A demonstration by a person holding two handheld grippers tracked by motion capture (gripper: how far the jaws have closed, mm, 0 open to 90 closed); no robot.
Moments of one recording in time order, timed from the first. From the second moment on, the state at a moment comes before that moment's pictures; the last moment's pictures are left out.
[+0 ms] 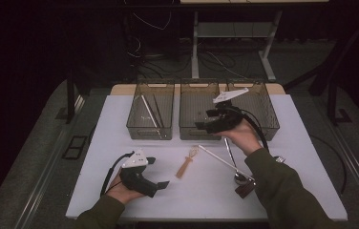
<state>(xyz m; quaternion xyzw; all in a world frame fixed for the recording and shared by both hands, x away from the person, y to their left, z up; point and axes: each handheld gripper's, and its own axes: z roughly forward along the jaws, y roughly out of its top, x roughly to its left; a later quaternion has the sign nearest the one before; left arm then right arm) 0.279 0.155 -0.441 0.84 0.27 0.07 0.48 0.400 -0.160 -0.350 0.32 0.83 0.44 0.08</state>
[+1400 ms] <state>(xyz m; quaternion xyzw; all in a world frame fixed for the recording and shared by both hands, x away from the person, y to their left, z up) 0.278 0.155 -0.438 0.84 0.26 0.07 0.47 0.308 -0.258 -0.426 0.34 0.87 0.36 0.05</state>
